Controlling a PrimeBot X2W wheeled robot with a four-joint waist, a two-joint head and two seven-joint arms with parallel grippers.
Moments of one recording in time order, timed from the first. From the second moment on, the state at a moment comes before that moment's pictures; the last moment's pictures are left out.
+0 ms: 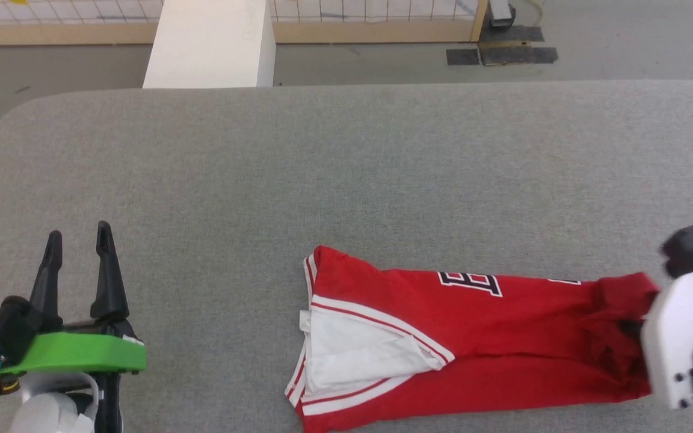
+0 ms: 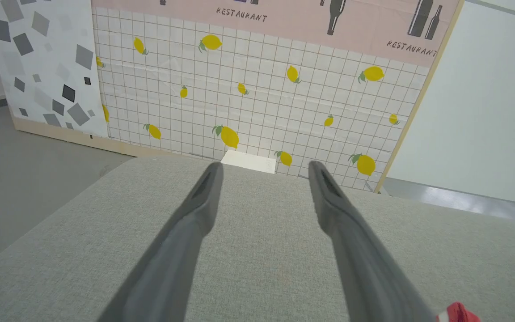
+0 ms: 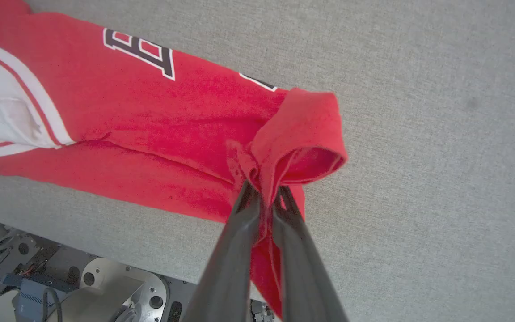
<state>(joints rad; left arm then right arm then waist) -0.07 0.22 0.08 0.02 -0.42 -0.06 -0.26 -0.07 -0.40 -0.06 -0.33 0.44 0.13 1.23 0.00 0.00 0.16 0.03</state>
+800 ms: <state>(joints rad) -0.07 0.19 0.08 0.06 -0.43 -0.09 -0.26 -0.36 -0.10 0.45 0.11 0.50 0.13 0.90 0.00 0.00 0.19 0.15</state>
